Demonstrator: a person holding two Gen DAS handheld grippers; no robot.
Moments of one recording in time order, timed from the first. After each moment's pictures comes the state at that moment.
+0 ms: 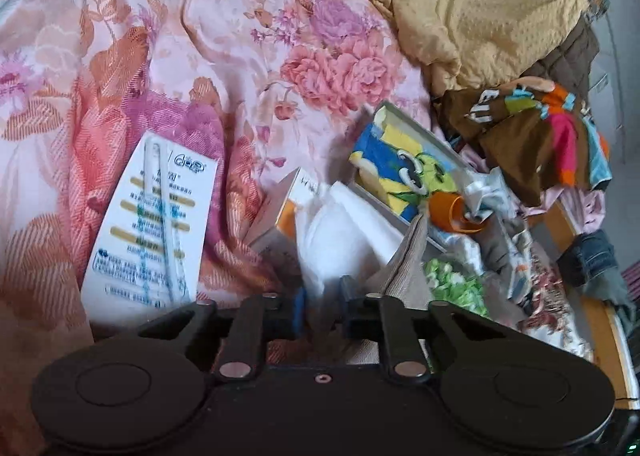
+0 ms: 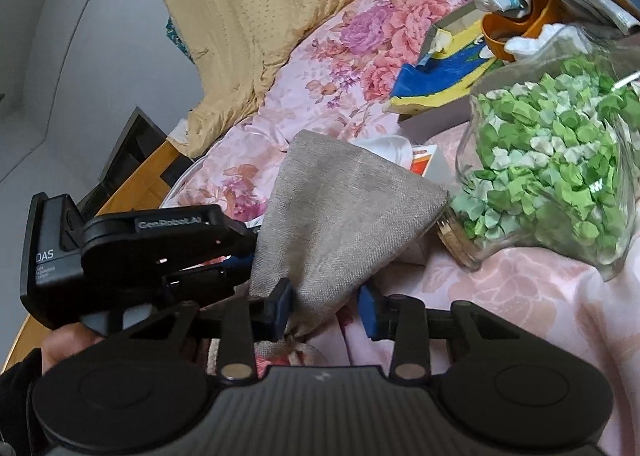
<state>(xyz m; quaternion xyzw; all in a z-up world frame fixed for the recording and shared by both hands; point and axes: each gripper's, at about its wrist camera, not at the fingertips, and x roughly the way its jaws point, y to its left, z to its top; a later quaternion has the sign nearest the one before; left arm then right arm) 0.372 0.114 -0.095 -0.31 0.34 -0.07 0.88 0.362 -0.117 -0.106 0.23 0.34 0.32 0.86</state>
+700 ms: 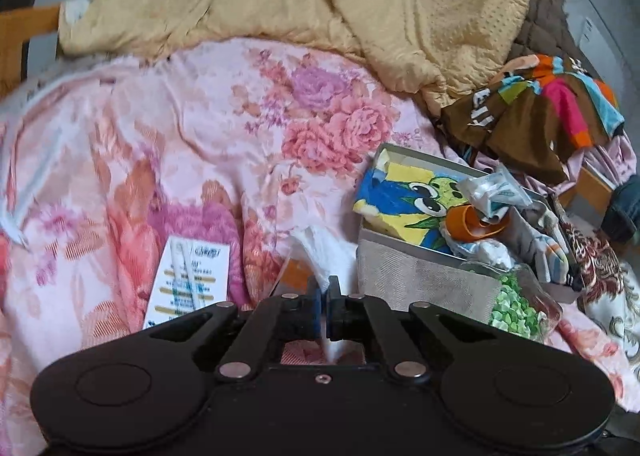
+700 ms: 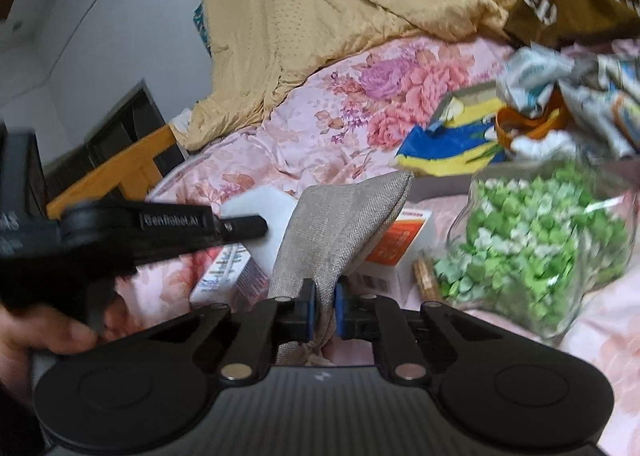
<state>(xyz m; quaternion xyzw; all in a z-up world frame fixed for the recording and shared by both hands) 0.338 0.077 -0.050 -0.14 0.27 -0.01 0.95 0.331 -0.107 -0.067 0.09 0.28 0.29 0.91</state>
